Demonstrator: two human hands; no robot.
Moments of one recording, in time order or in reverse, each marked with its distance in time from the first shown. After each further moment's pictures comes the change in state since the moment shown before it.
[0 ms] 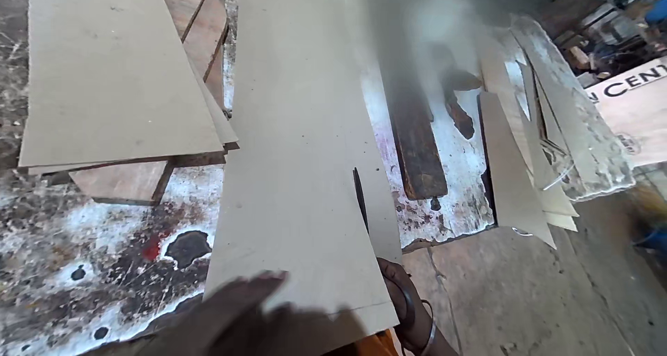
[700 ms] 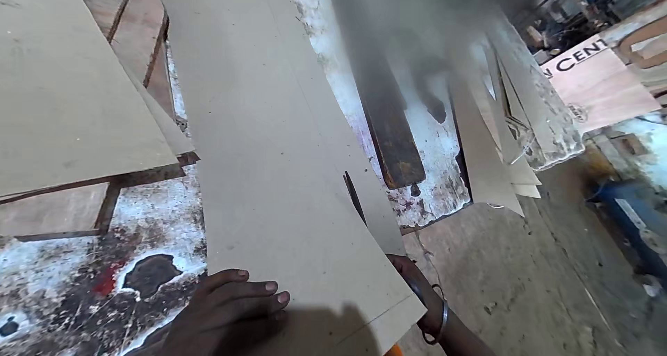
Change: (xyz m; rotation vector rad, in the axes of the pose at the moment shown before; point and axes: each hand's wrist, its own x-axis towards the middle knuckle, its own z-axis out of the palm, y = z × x) left_hand 0.039 -0.072 0.044 -0.082 0.337 0.549; right_hand -0.020 -0.015 -0.039 -0.186 0.041 0.099
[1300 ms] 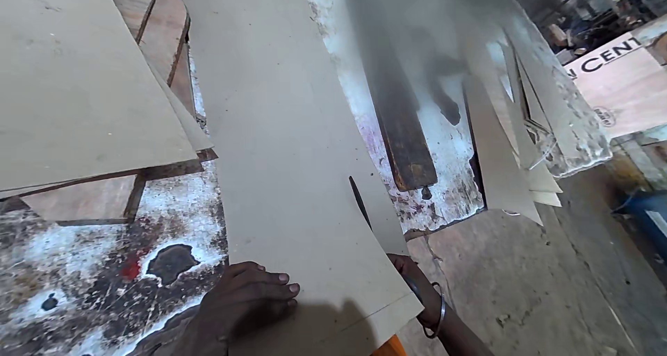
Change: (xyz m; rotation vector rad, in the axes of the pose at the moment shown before) left_hand -0.012 -0.013 0.012 -0.032 0.015 -0.104; right_hand 0.019 0.022 -0.006 0.033 -0.056 0.042
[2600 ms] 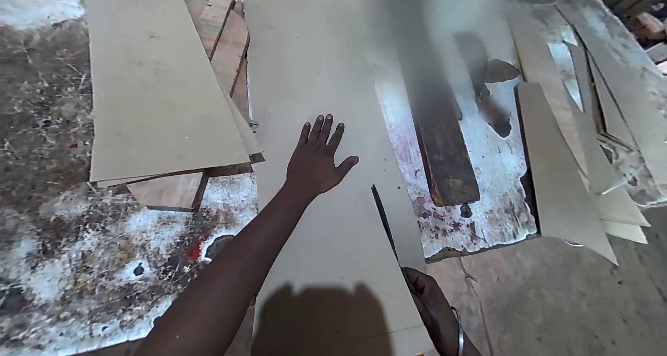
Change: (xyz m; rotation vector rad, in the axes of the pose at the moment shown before) left_hand 0.194 -0.135 0.003 0.866 -0.125 -0.506; right_hand 0.012 0.016 0.017 -0.126 0.076 -0.042
